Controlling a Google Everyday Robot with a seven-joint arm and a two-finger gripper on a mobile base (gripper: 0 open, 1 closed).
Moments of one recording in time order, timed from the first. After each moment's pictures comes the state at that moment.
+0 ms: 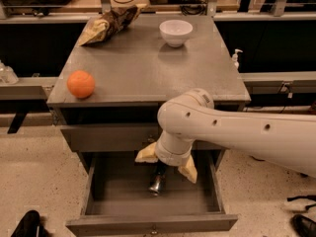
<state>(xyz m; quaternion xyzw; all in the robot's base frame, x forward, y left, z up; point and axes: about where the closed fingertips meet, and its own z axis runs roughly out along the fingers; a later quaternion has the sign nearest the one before) 0.477 -0.036 0.645 -0.98 0.16 -0.02 0.08</state>
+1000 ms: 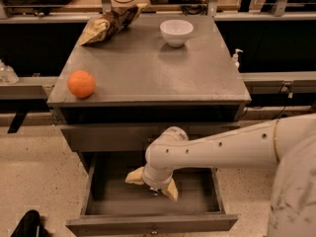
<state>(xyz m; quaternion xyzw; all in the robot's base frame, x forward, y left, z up) 0.479 0.014 0.500 -0.98 0.14 0.00 0.11</state>
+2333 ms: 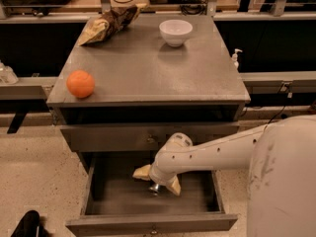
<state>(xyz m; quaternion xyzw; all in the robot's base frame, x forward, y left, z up) 0.524 -0.003 0.444 -0.98 0.15 -0.04 0.12</state>
